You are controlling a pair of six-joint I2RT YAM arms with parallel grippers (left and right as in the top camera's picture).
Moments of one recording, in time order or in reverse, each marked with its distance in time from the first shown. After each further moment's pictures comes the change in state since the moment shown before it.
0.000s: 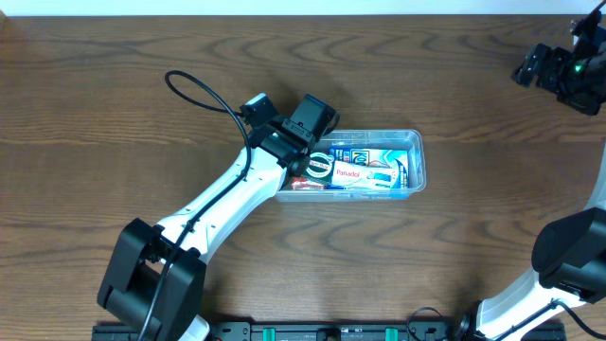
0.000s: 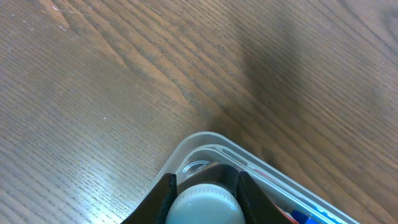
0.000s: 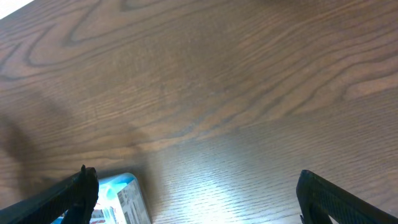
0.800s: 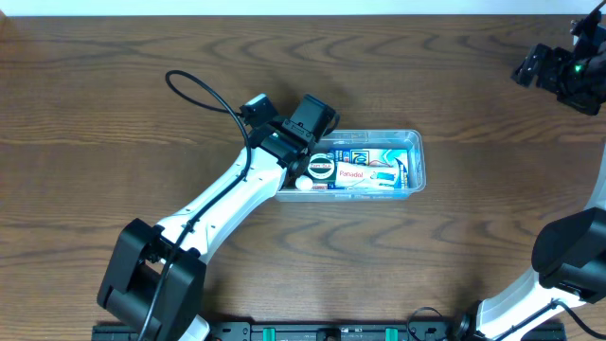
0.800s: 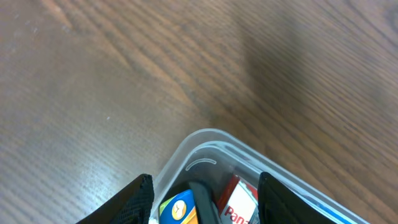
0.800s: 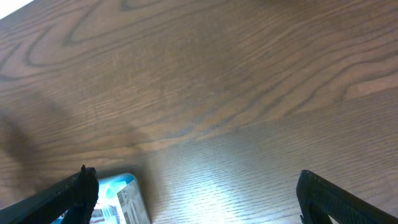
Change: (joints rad) left arm 0.000 0.000 0.000 -0.003 0.000 0.029; right arm 0.000 0.000 0.000 0.000 0.000 0.000
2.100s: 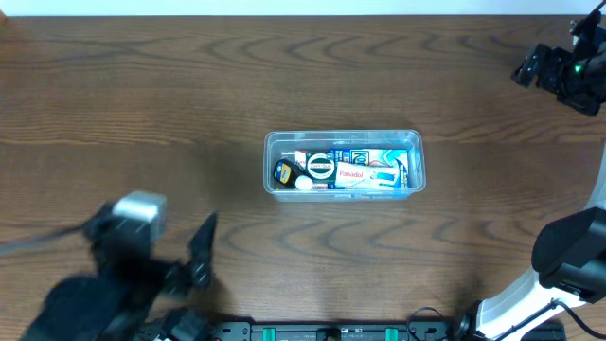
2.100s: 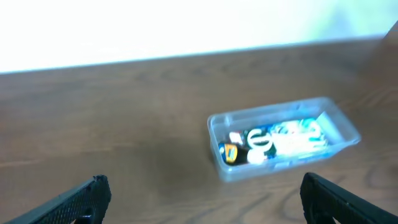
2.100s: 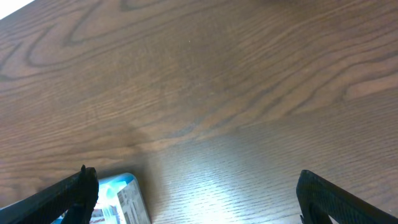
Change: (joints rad) left arm 0.000 -1.191 0.010 -0.436 0.196 0.882; right arm 0.000 0.000 0.000 0.000 0.000 0.000
